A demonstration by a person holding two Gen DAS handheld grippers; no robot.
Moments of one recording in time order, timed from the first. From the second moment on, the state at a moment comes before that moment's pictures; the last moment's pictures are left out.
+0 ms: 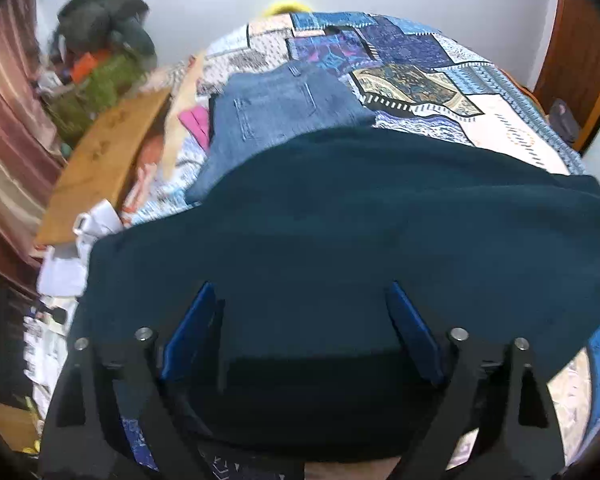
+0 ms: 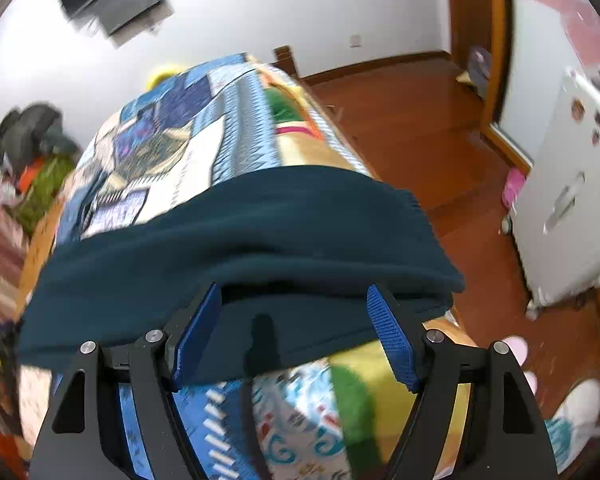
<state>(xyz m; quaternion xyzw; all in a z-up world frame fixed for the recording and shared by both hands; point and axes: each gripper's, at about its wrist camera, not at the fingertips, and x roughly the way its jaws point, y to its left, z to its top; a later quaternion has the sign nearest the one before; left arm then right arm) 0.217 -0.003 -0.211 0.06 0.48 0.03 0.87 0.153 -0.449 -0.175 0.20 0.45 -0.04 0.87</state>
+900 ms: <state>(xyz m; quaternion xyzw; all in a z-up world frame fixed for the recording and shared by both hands) 0.207 0.006 -0.207 0.05 0.48 0.02 0.88 0.165 -0.481 -0.179 0.29 0.42 -0.05 0.86</state>
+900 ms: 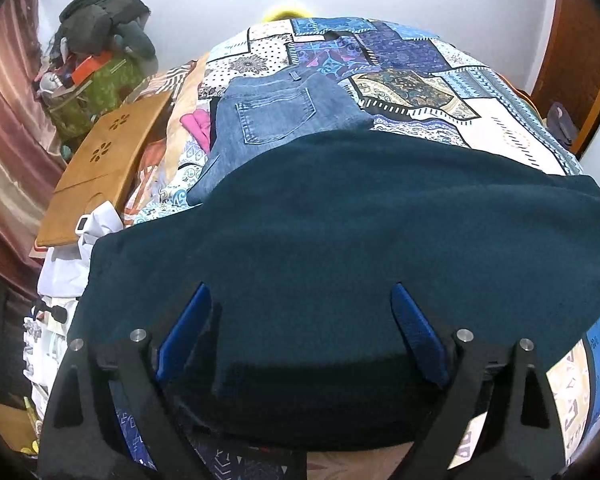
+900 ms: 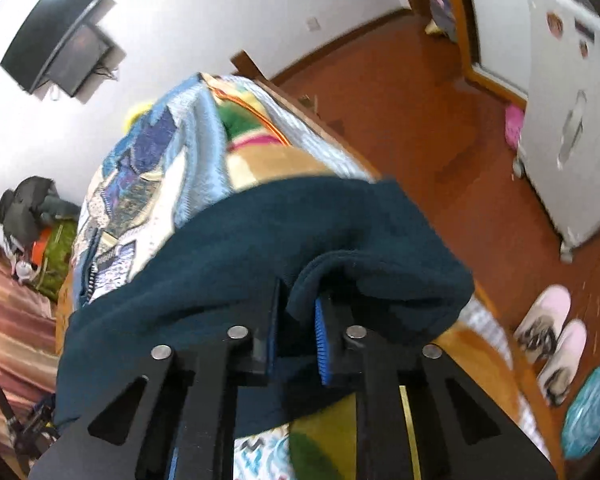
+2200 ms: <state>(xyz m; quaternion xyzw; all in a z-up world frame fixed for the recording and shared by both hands) 0.150 -0.010 -0.195 0.10 0.47 -0.03 0.88 0.162 -0.289 -0.173 -0.01 0.47 0.17 0.87</state>
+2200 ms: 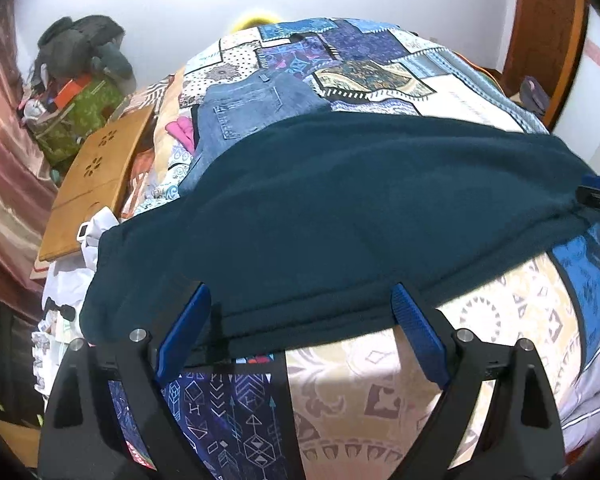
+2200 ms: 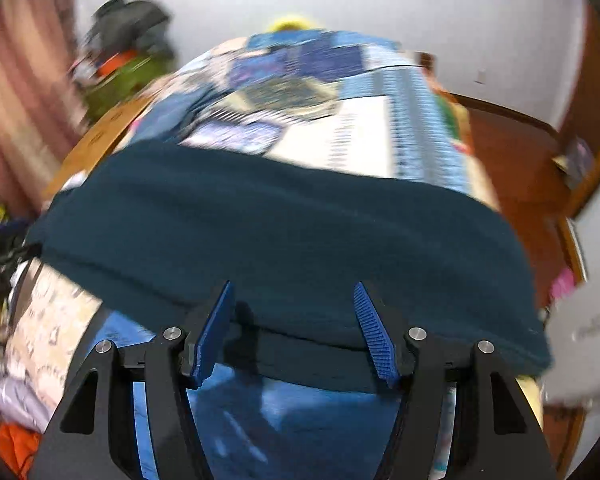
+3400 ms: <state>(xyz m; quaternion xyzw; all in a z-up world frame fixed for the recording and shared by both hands) 0.152 -0.030 -0.189 0.05 0.47 -0.10 0.87 0.147 -0.220 -0.177 -0.05 0.48 0.29 0.83</state>
